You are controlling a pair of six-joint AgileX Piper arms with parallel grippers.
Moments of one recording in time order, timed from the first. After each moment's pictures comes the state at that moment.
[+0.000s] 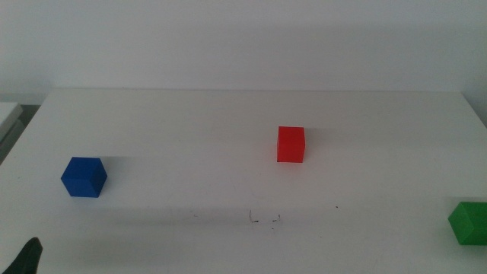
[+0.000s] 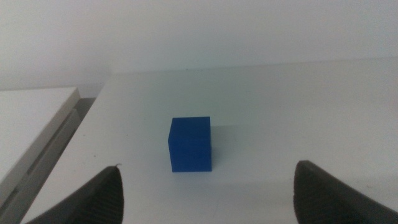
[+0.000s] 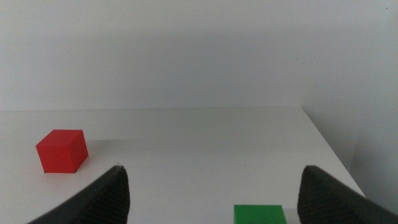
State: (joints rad) left arm 0.00 0.00 0.00 -0.15 0.26 0.16; right arm 0.01 0.00 0.00 0.01 0.16 0.01
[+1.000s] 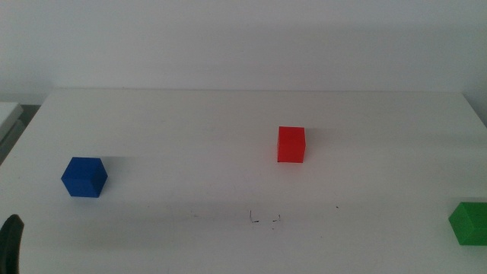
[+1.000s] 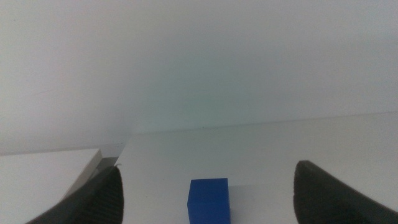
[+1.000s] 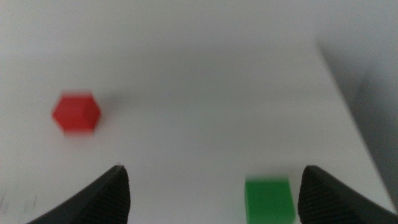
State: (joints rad) left arm 0.00 0.00 0.00 -0.11 0.09 0.16; right arm 0.01 0.52 -0.56 0.04 0.57 0.04
